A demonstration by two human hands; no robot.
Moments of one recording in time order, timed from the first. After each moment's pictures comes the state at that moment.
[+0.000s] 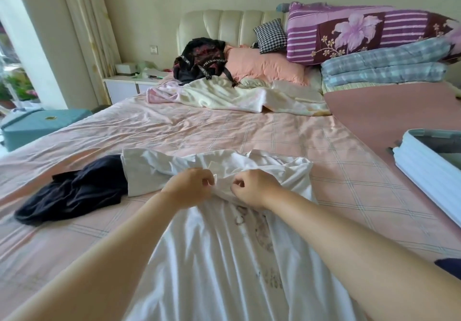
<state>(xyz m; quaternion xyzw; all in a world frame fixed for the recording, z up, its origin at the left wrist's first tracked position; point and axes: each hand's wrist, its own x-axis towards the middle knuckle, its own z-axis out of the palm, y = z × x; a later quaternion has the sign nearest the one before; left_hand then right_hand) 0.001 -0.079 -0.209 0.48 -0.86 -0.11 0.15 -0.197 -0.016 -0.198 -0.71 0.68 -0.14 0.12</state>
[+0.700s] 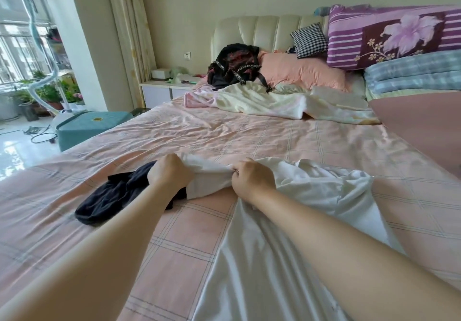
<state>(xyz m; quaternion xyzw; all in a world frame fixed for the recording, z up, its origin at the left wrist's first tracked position) 0.124 -0.140 -0.184 0.75 -0.62 -0.07 0.19 -0.075 -0.097 -0.198 -0.71 0.67 -0.22 0.03</state>
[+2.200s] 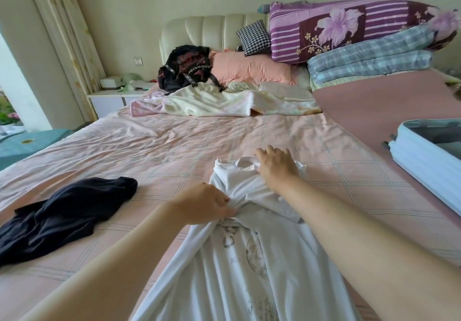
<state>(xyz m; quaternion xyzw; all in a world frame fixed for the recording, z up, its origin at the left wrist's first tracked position) -0.059 -0.082 -0.199 0.41 -0.90 -0.16 0.02 -0.293 -0.081 -0.205 -0.66 0.73 -0.07 -0.17</state>
